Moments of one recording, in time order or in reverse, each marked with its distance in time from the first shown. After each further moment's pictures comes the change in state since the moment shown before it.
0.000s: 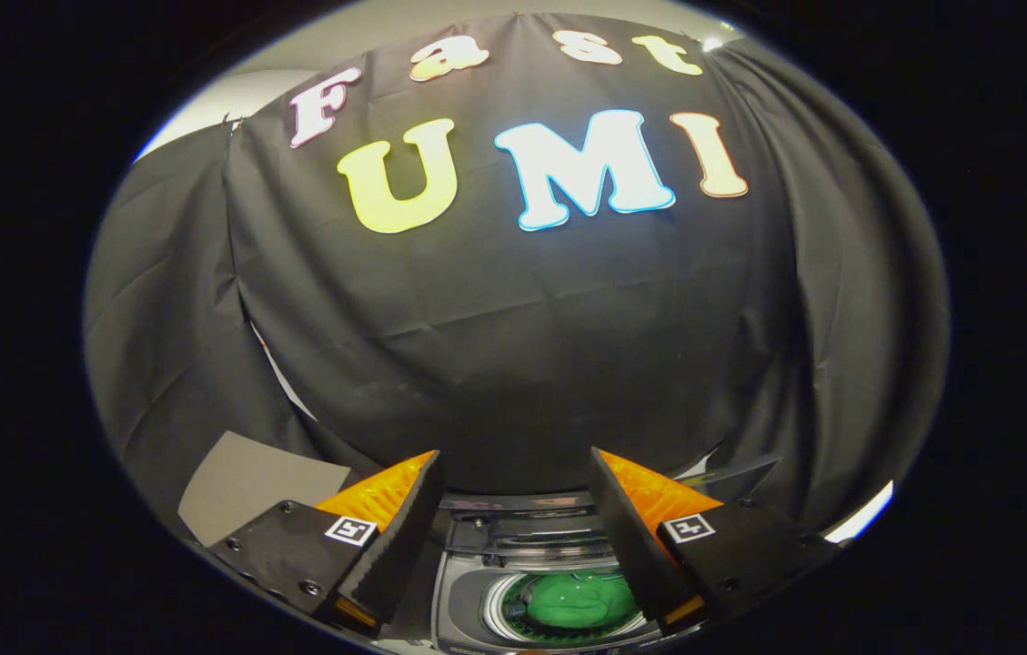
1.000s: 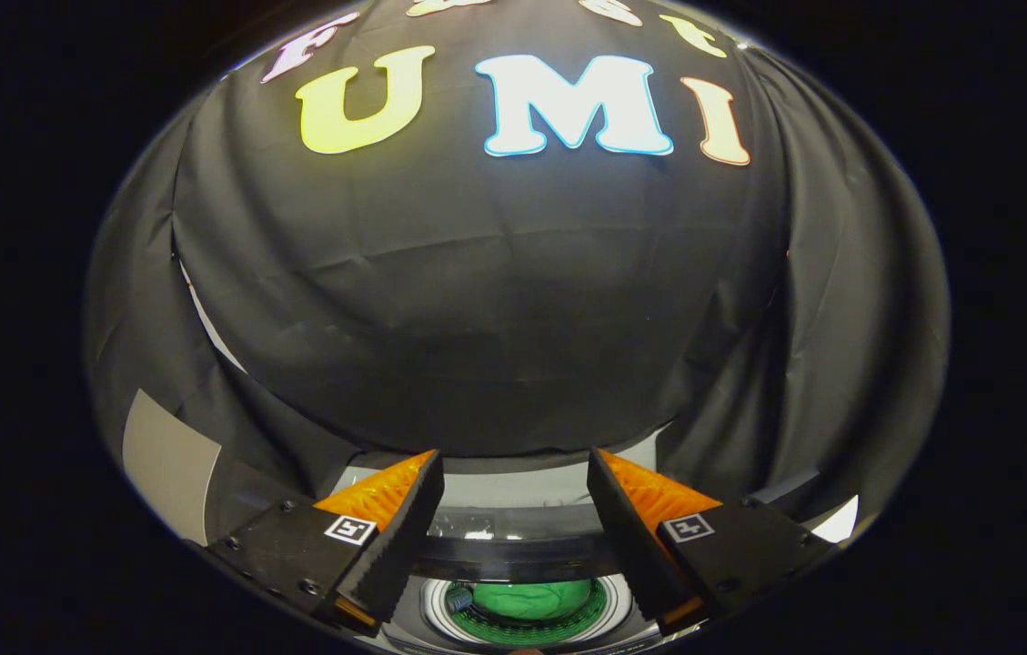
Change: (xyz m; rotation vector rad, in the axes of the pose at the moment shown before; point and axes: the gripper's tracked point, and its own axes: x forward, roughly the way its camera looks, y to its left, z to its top) arm 0.069 -0.035 -0.041 -0.079 0.178 -0.152
